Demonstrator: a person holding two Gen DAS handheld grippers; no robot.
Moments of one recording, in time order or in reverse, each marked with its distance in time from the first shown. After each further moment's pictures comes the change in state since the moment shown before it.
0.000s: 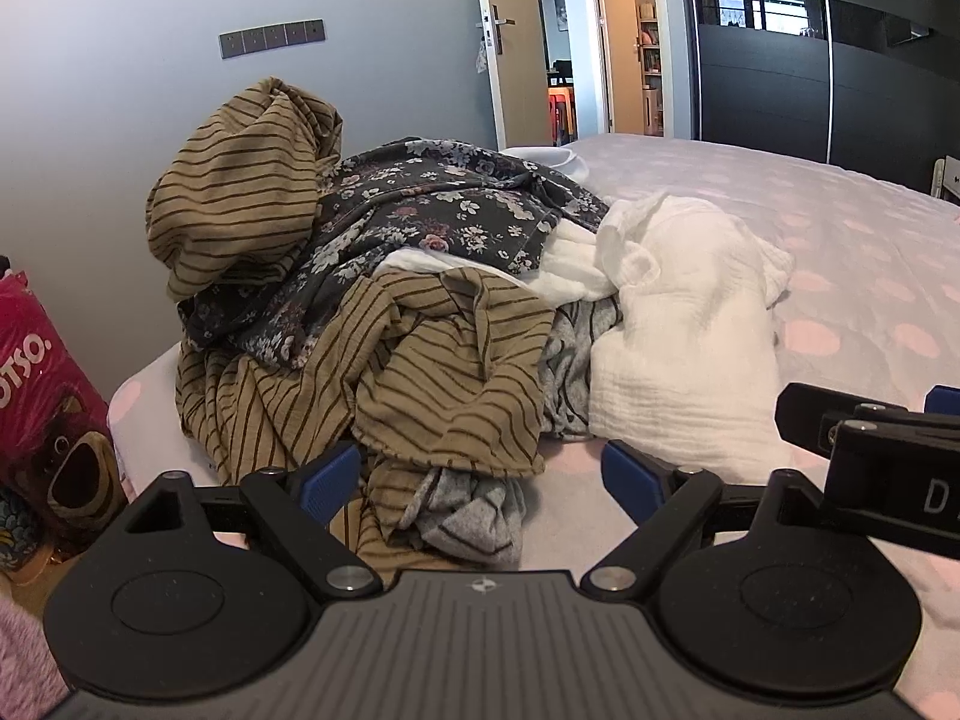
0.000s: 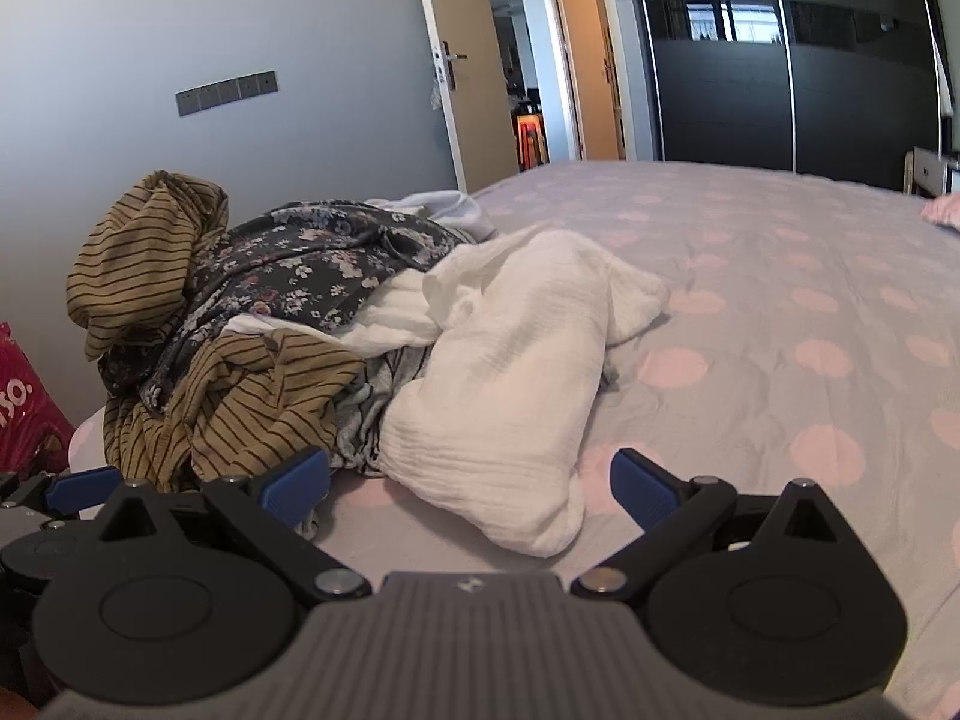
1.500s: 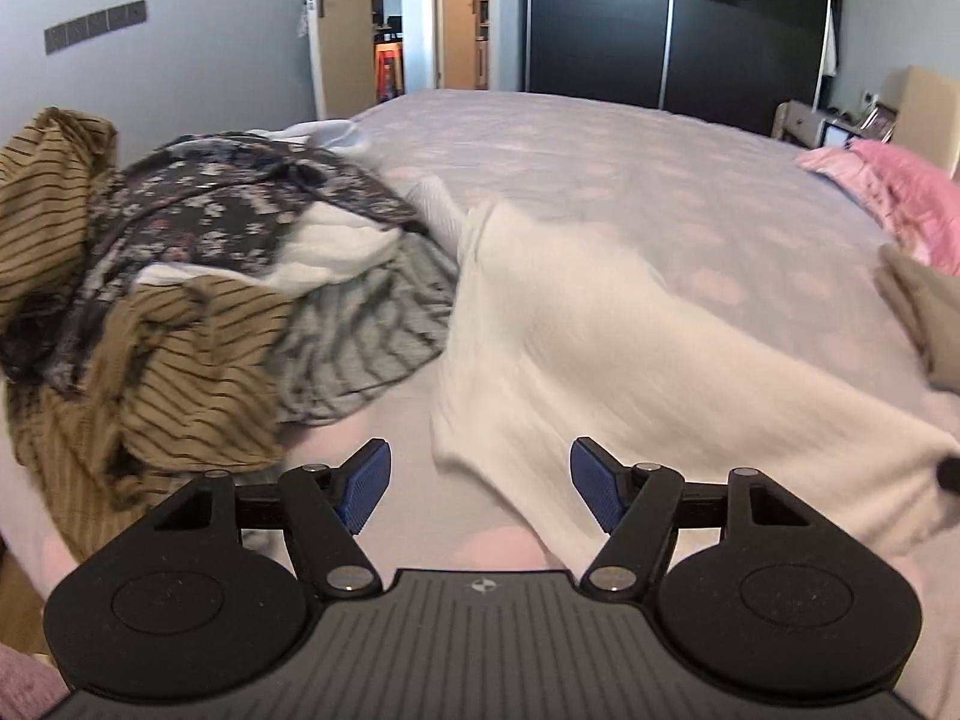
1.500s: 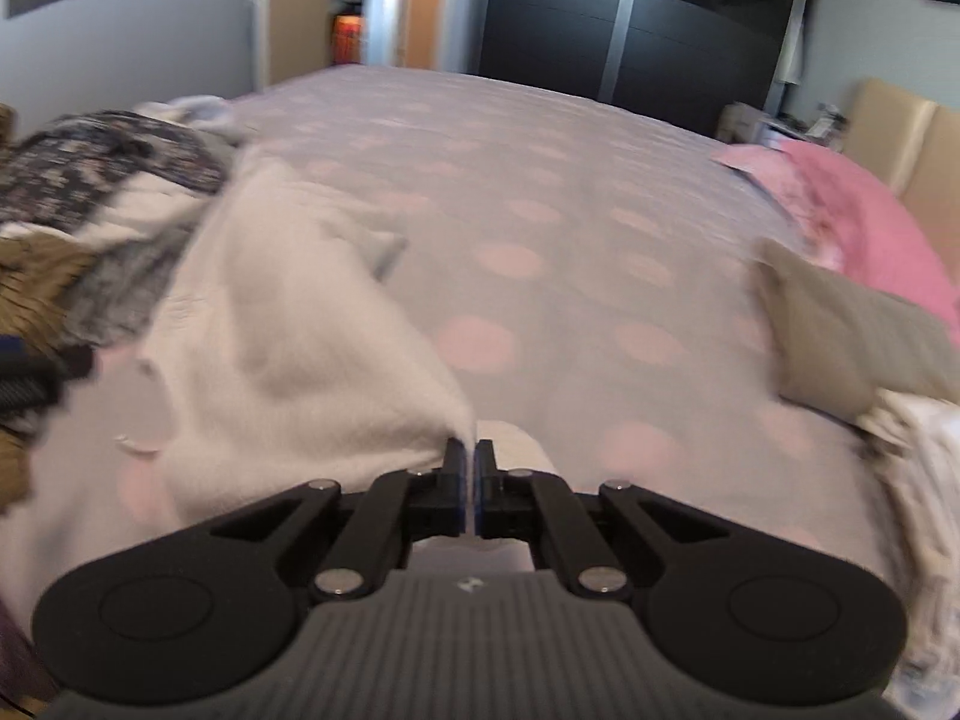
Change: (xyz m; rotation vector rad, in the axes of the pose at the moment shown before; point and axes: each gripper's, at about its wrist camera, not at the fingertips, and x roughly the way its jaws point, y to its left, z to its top) left arm -0.028 -0.089 0.014 0.117 0.102 -0.341; right arm -0.096 -0.118 -0.005 -0.044 0.223 -0.479
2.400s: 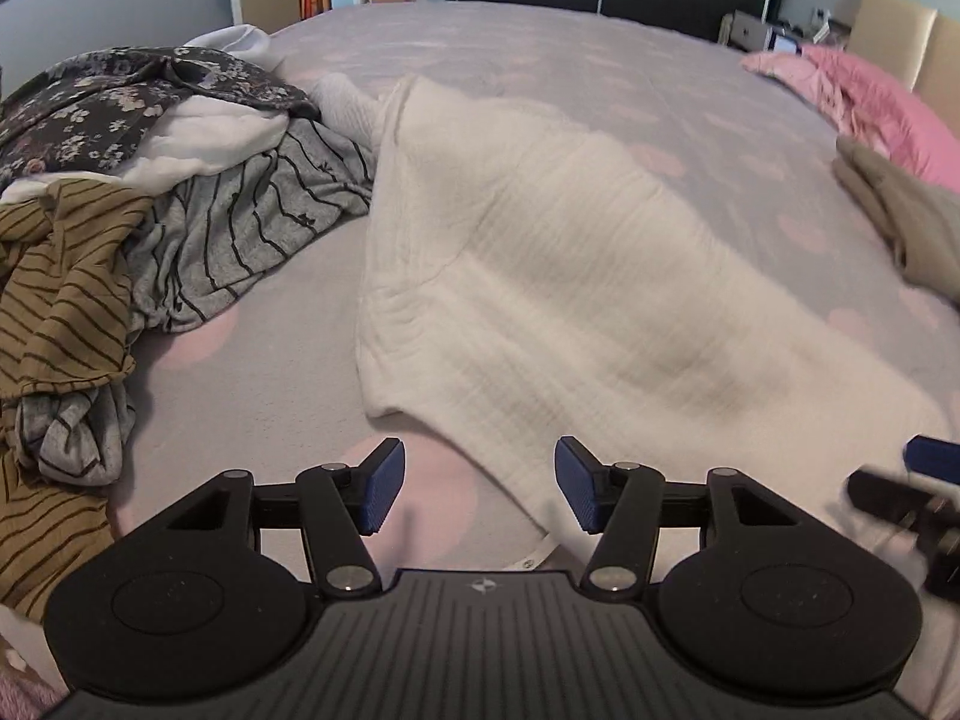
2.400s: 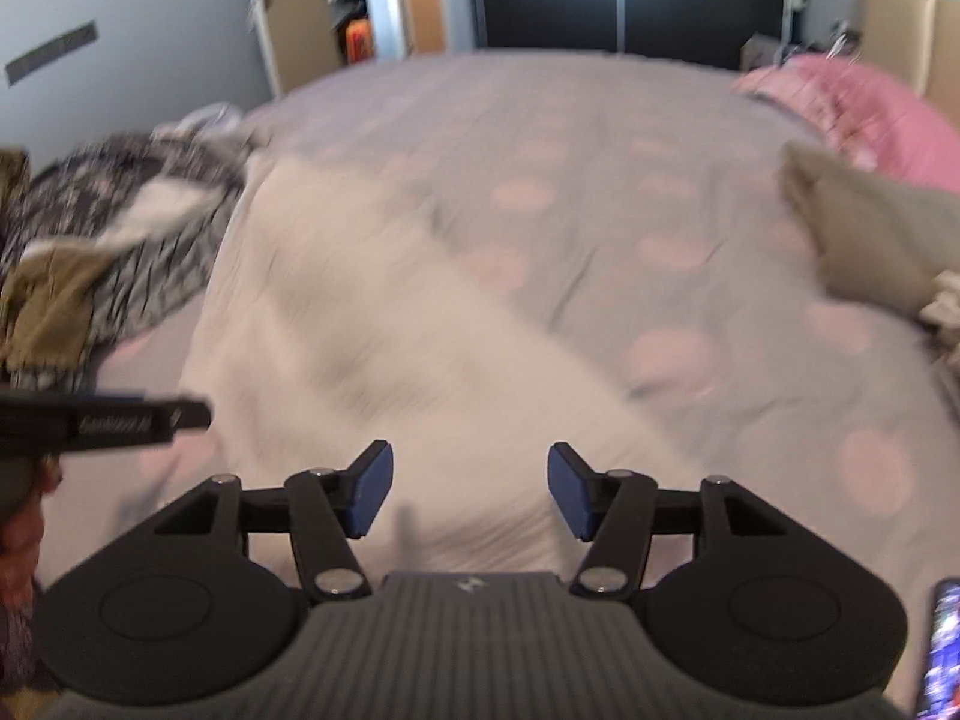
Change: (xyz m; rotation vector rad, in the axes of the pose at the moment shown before) left arm 0.062 -0.032 -0.040 0.075 0.175 -0.103; right arm 0.035 -0.017 -0.048 0.115 0.044 0.216
